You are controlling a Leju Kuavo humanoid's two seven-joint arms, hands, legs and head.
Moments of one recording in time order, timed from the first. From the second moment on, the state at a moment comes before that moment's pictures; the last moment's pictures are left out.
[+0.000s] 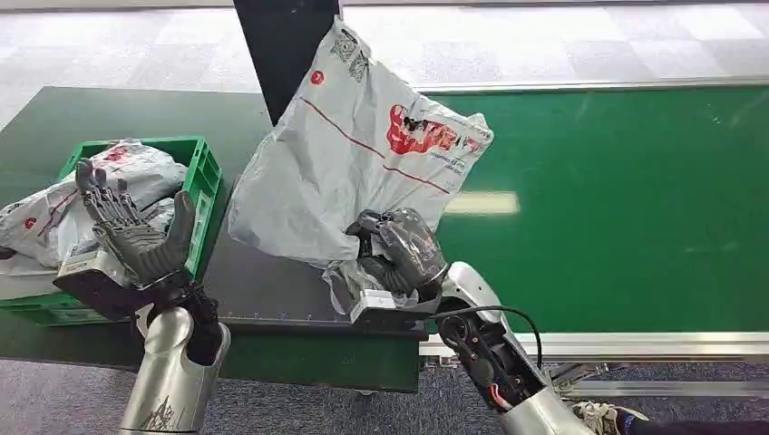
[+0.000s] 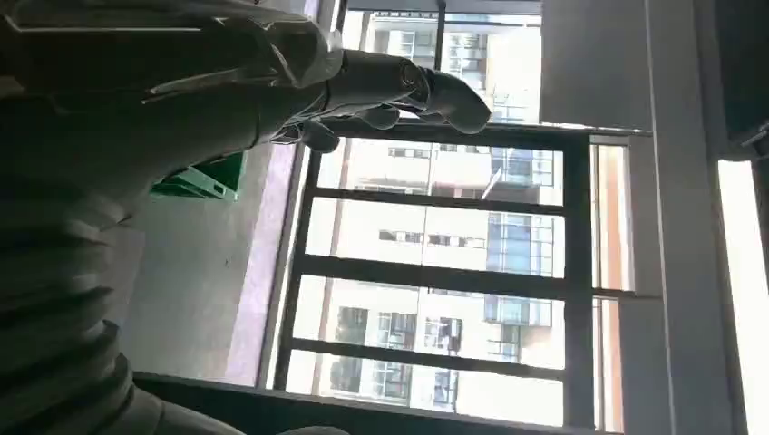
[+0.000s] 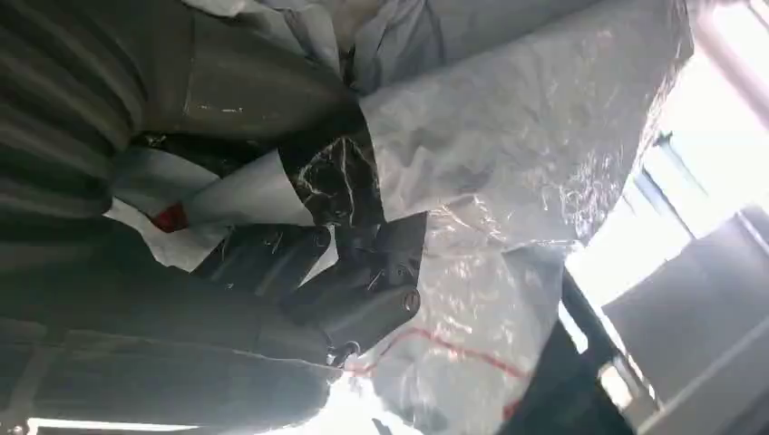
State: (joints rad) left arm -0.33 -0.15 -0.04 -1.42 0.12 0.52 -0.70; right arm -0.54 0.12 0.61 -1.02 0.72 -0.17 -0.61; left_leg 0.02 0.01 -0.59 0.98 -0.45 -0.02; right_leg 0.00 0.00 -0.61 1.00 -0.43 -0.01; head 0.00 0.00
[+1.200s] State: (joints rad) left arm -0.33 -0.16 -0.01 -1.40 0.13 0.54 -0.70; right arm -0.69 0.19 0.85 -0.59 0.80 0.04 -0.37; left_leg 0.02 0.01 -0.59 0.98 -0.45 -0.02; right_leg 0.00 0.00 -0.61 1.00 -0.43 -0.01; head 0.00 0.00
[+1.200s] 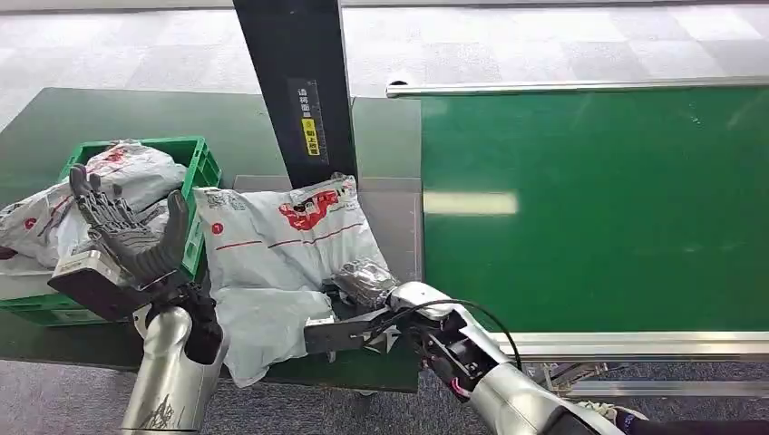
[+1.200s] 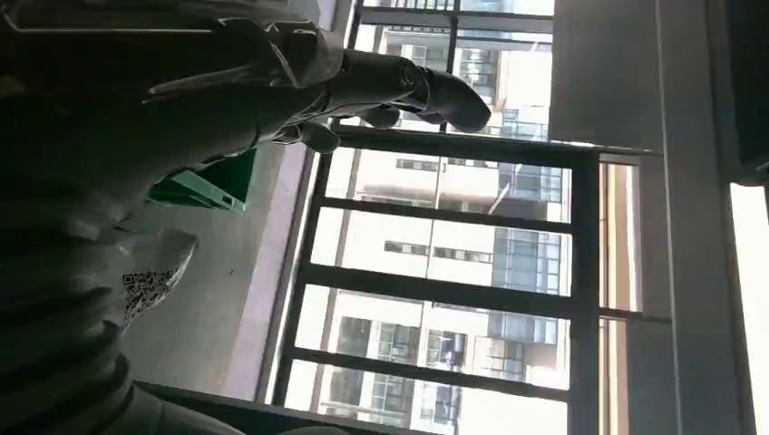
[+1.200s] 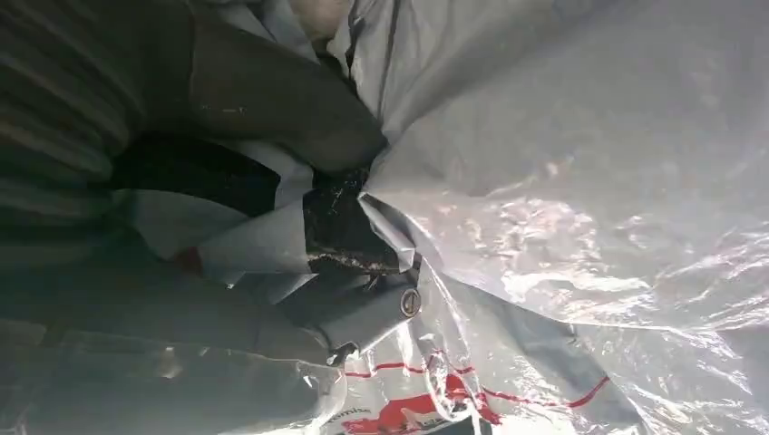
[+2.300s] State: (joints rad) left arm -0.36 -0.09 -0.19 -1.16 0.07 0.49 -0.70; right arm -0.60 0.15 0.55 -0.88 0.45 -0.11 -0.60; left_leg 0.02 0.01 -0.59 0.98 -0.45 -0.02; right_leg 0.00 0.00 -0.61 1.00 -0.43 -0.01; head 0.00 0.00
